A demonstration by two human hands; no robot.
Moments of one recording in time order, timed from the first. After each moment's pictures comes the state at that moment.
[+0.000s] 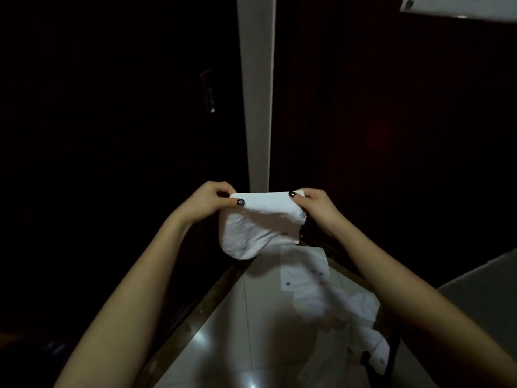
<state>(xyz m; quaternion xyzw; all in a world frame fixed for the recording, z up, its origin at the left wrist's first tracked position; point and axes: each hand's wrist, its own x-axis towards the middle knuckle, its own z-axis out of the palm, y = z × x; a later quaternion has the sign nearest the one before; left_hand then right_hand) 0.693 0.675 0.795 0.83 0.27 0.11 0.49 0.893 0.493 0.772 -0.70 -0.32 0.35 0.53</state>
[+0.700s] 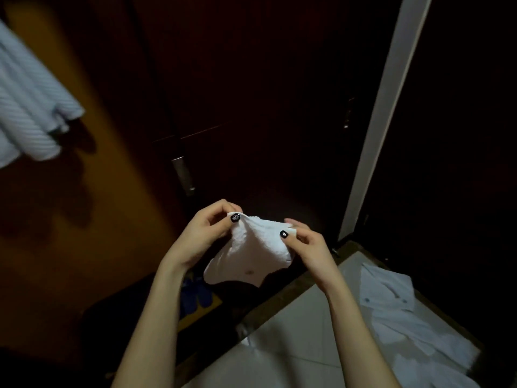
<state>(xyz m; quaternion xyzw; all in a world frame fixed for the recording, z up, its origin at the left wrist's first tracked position) 0.257 0.532 0.899 0.72 0.28 0.33 0.54 0.473 0.446 0.830 -0.56 -0.43 0.43 0.57</state>
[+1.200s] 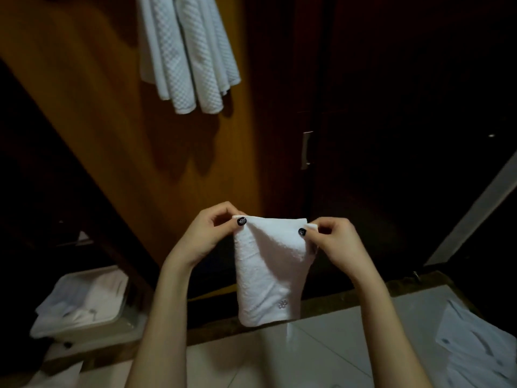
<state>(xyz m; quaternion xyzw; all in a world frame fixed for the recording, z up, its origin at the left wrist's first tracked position) 0.029 0.430 0.901 0.65 0.45 0.43 0.44 0.288 0.429 0.871 -0.55 -0.61 0.40 0.41</state>
